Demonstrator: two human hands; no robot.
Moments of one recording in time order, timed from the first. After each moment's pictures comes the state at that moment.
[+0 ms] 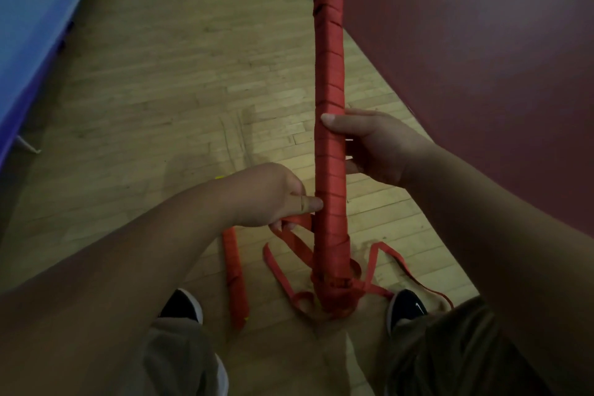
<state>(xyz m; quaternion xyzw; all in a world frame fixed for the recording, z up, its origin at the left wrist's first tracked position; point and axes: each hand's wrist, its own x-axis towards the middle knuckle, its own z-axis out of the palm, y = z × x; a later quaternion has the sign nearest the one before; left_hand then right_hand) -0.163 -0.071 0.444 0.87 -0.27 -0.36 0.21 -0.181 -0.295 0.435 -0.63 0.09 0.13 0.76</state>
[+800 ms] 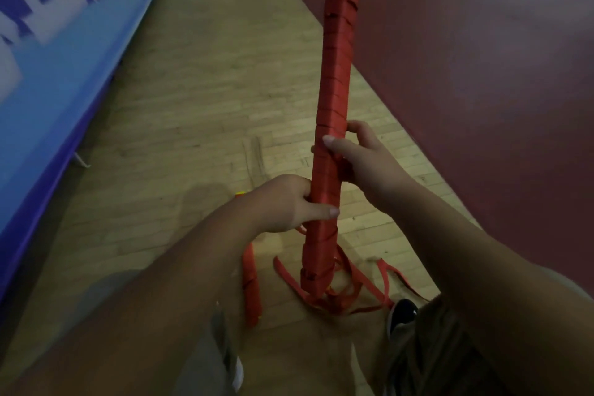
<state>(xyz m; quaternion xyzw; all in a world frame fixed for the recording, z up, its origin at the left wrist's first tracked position) -0.222 -0.062 0.485 0.86 -0.21 -0.32 0.33 -0.246 -0.252 0.483 -0.69 0.10 0.00 0.72</state>
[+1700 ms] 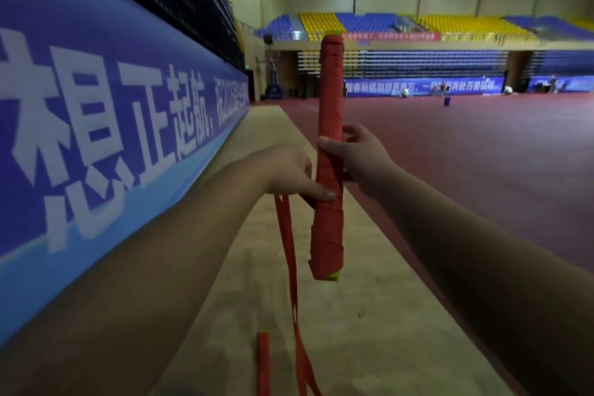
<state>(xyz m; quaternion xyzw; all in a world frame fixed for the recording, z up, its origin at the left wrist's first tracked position) -0.235 -0.006 0.826 0.96 -0.25 0.01 0.11 -0.243 -0.180 0.799 -0.74 -0.02 -0.20 0.65</state>
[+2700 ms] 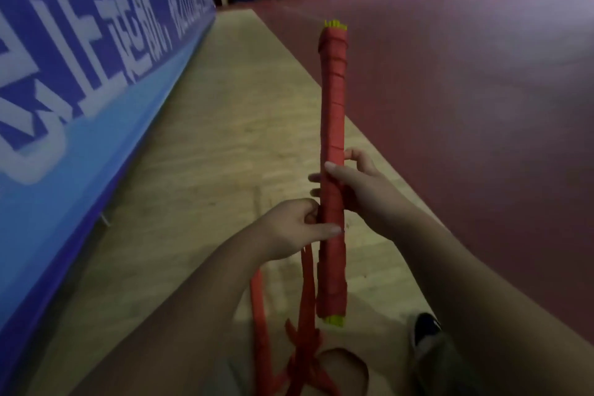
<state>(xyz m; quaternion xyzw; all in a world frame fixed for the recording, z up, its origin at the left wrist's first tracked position) -0.207 -0.052 0.562 0.86 -0.24 -0.21 0.40 -0.234 -0.246 0.570 -0.67 0.03 -0.01 0.74</state>
